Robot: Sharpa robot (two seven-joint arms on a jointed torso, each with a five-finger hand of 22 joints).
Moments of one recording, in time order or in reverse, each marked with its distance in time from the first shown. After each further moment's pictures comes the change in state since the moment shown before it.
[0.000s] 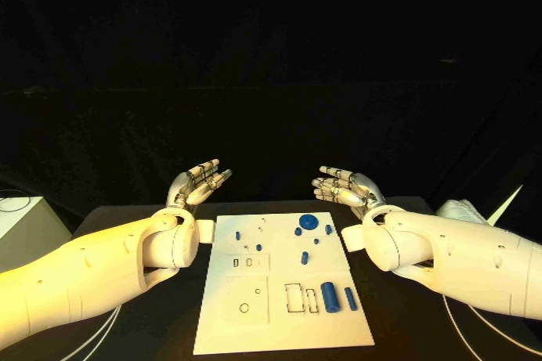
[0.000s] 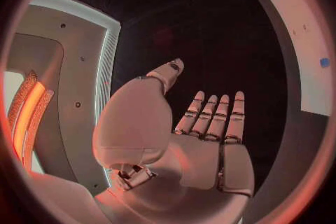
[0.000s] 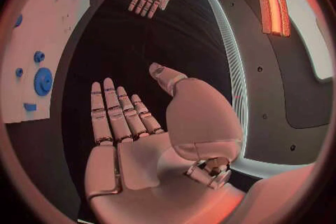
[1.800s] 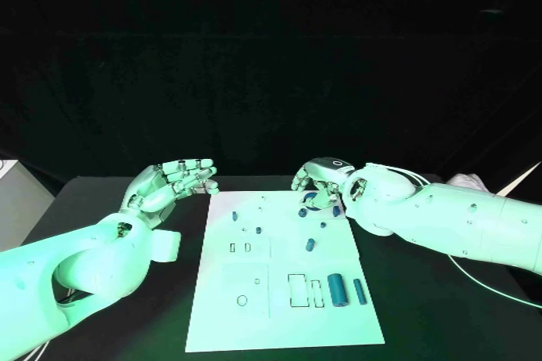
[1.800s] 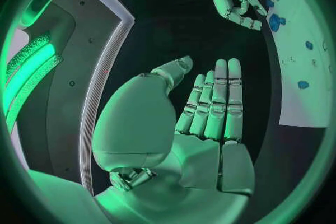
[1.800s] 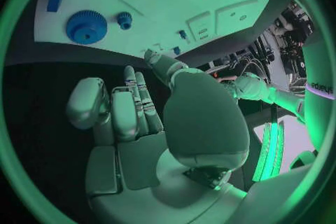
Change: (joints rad) left arm 0.073 -0.261 0.019 0.407 -0.030 0.171 -0.013; left_hand 0.081 -0.031 0.079 -0.062 0.002 0.369 0.062 0.103 0.056 0.581 -0.036 0.028 0.024 0.638 -0.111 0.259 0.300 0.078 0.395 -0.090 0.538 0.304; right arm 0.143 0.017 -0.012 -0.065 -1.371 0.218 -0.412; right_hand 0.141 -0.150 0.007 0.012 -0.030 0.505 0.005 0.079 0.124 0.445 -0.139 0.035 0.016 0.679 -0.195 1.217 1.081 -0.032 0.756 -0.172 1.147 1.006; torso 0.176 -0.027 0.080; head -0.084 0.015
